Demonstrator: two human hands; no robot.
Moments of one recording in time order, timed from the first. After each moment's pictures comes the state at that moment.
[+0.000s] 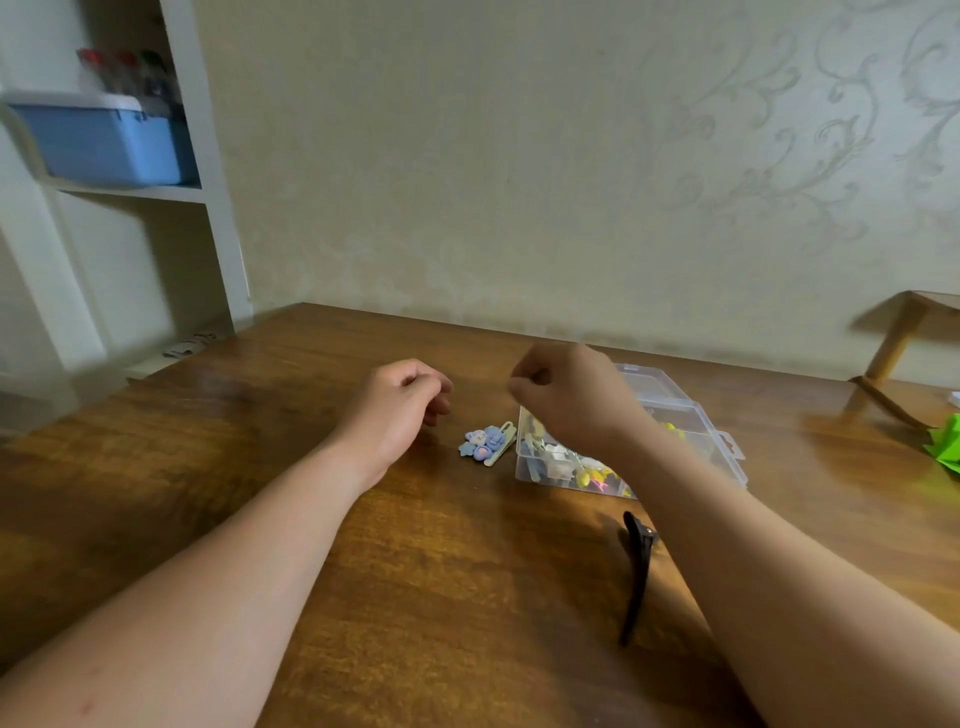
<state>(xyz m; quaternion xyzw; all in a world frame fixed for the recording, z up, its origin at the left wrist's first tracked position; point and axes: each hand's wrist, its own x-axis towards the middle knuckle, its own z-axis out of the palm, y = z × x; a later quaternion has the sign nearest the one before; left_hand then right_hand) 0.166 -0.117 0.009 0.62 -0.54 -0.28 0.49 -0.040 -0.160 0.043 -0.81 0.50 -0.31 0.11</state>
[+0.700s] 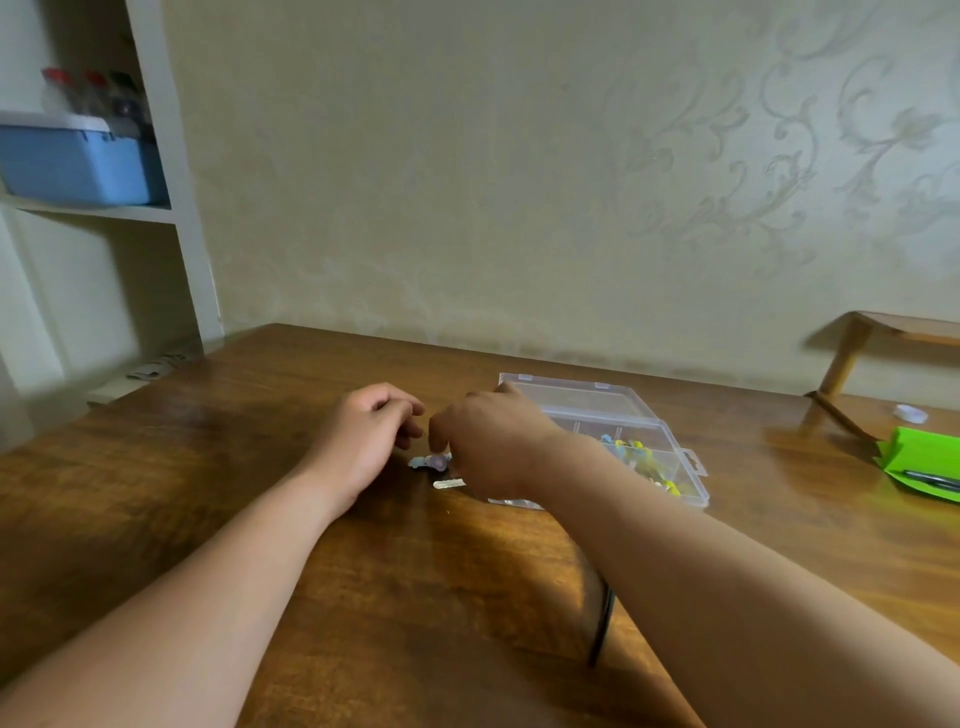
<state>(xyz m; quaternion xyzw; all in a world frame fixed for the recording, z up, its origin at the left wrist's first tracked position) 0.169 -0.123 0.005 0.61 -0.53 -0.29 0.52 -0.002 -0.138 0.054 -0.92 0.38 0.00 -0.13</state>
